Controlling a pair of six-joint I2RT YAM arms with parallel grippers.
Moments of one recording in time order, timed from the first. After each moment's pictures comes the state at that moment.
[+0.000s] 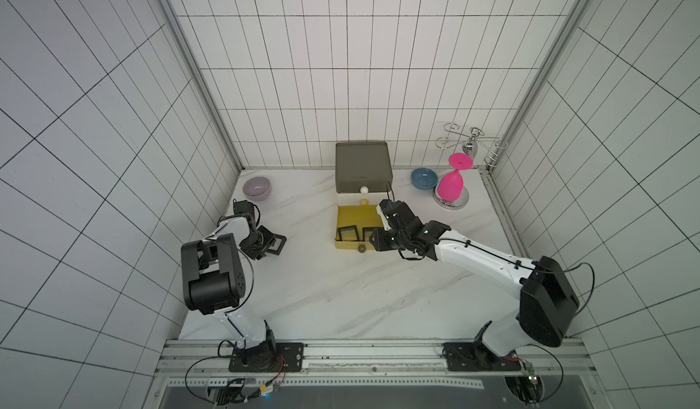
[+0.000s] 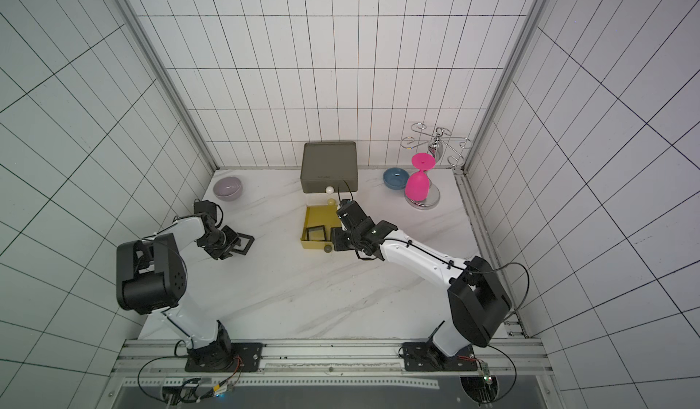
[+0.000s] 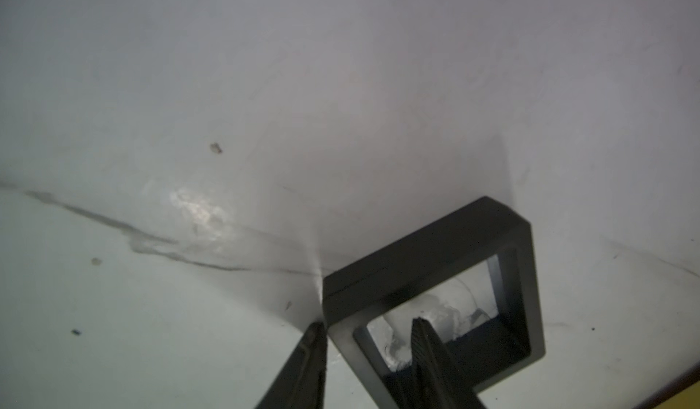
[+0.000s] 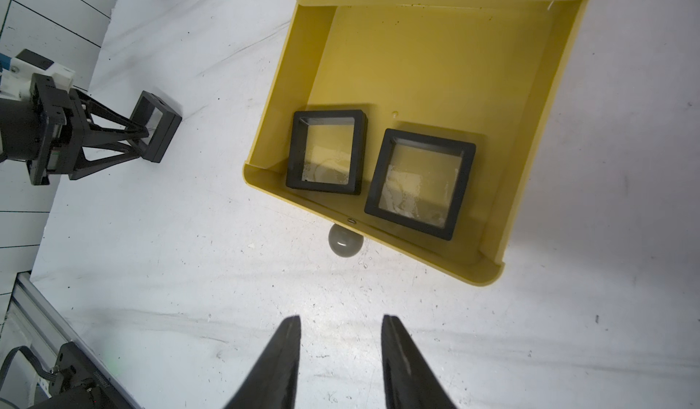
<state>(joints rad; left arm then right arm) 0.26 1.75 1.03 -0.65 0.16 -0.67 0.86 1.55 1.13 -0.45 -0.03 0.53</state>
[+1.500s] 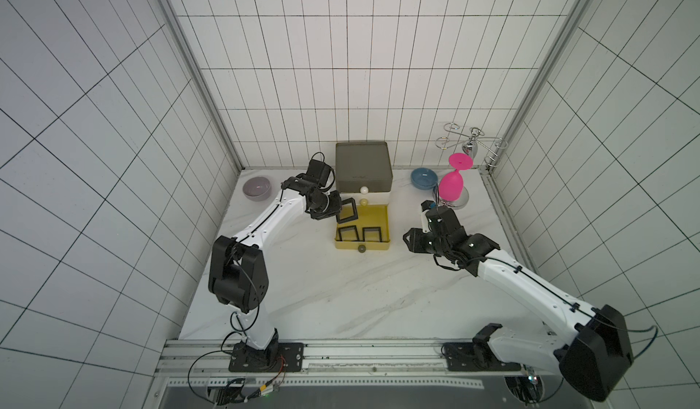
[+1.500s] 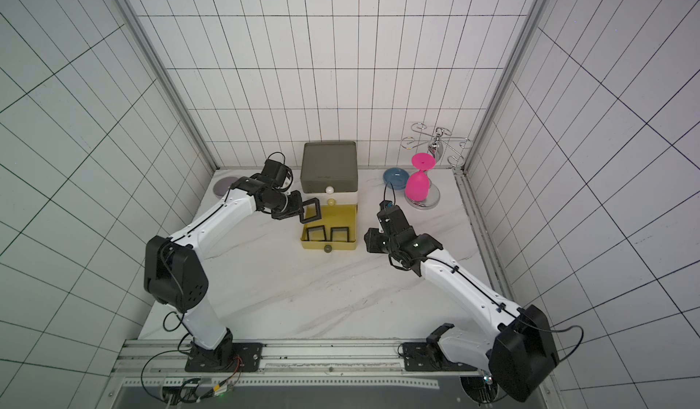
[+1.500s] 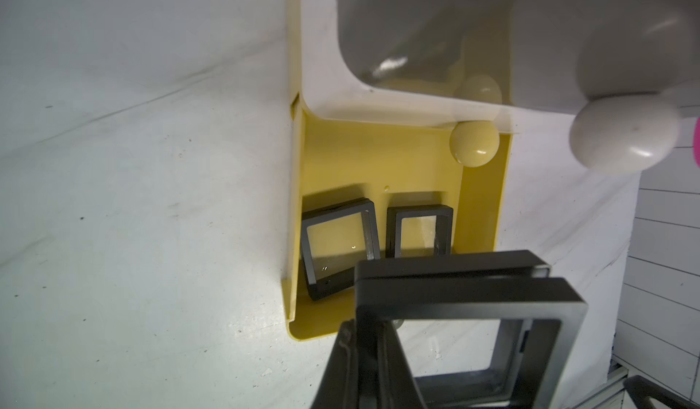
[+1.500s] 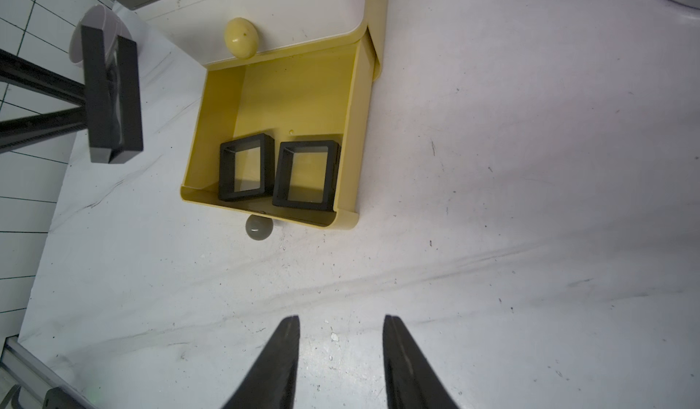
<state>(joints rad) -0.41 1.81 1.57 -0.87 0.23 -0.55 0.66 1.19 0.89 -0.50 -0.02 0.53</state>
